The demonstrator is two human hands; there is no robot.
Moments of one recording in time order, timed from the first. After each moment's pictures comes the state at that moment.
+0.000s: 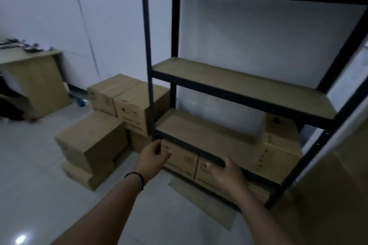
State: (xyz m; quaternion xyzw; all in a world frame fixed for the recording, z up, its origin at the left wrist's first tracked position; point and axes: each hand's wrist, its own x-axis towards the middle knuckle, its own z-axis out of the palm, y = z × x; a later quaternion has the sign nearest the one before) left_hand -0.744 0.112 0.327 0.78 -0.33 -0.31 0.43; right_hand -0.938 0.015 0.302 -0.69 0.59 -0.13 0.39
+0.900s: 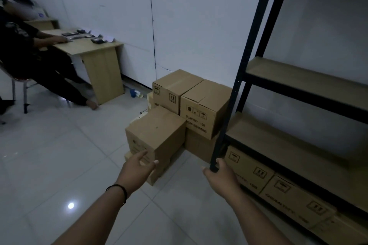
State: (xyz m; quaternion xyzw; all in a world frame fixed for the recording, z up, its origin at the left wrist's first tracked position) left_hand -0.389 0.311 0.284 0.85 -0.23 -0.25 0.41; right_hand -0.567 0.150 0.267 -0.74 0.52 -0.04 0.43
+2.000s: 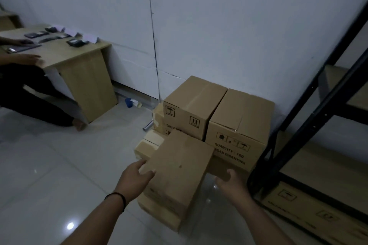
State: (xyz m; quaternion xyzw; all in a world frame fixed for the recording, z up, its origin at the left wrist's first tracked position) left_hand 0.019 0.160 0.243 0.85 -0.27 -0.30 0.33; right_hand -0.197 0.001 0.201 -0.63 0.62 -0.03 0.46
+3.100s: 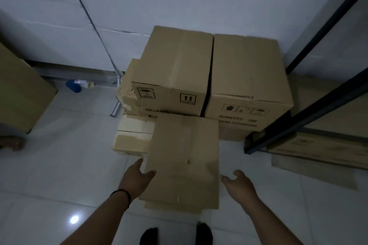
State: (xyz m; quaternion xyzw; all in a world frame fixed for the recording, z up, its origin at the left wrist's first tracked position) left_hand 0.215 0.000 0.066 0.82 -0.32 -0.46 0.15; right_hand -0.068 -0.053 0.048 -0.45 0.76 0.04 0.47
